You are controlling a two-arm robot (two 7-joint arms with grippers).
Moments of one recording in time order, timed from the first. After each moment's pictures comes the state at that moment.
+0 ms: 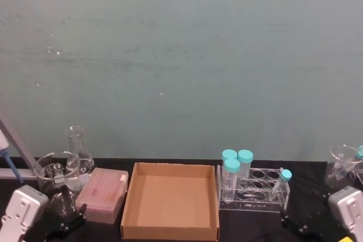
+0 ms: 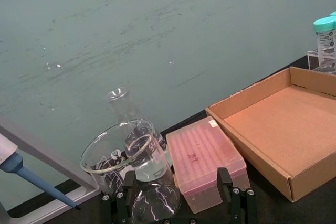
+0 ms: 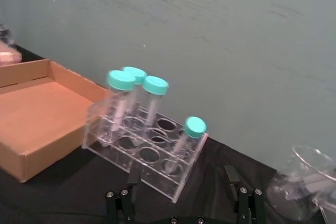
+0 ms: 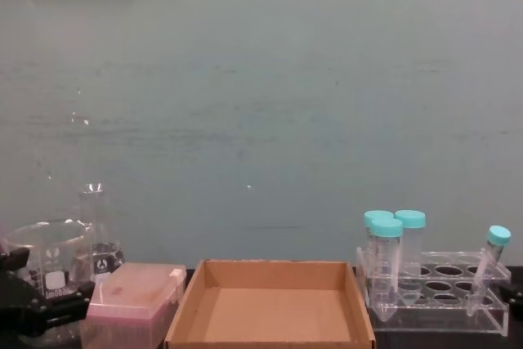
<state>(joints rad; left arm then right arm) -0.20 0.60 0.45 -1.41 -0.25 -0.12 0.03 0.20 0.60 -0.45 -1.41 0.25 -0.12 -0.03</state>
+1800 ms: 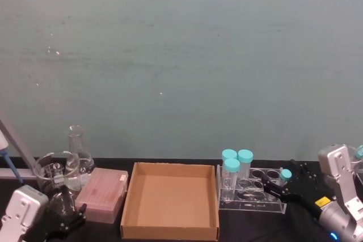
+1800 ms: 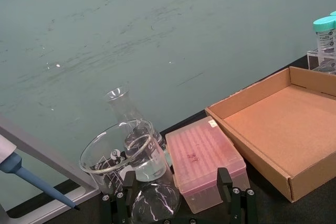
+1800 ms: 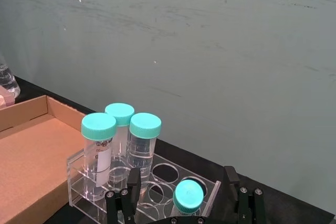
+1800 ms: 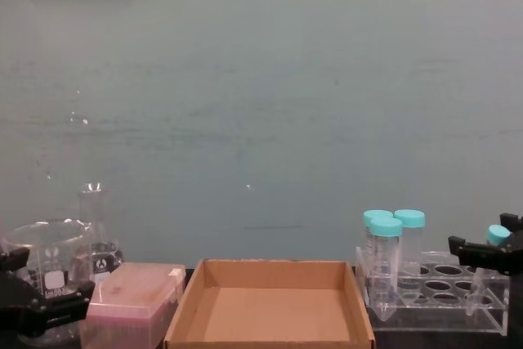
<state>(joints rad) -0.20 0.60 0.45 -1.41 -0.25 -0.12 0.03 0.49 0.40 -0.37 -1.01 0.29 -0.17 0.30</state>
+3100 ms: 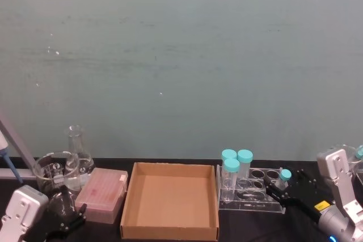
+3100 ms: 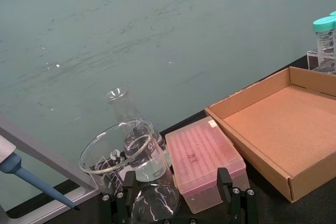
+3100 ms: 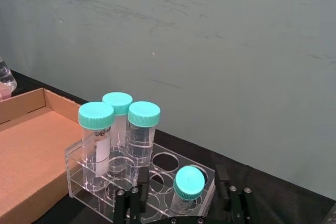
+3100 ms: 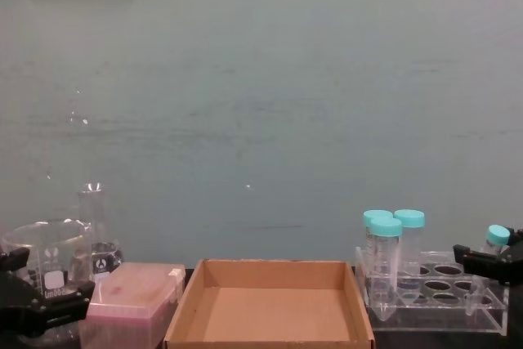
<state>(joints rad) -0.20 0.60 0.45 -1.41 -0.25 -0.12 0.03 0.48 0.37 -0.33 -1.00 0.26 -0.14 0.31</state>
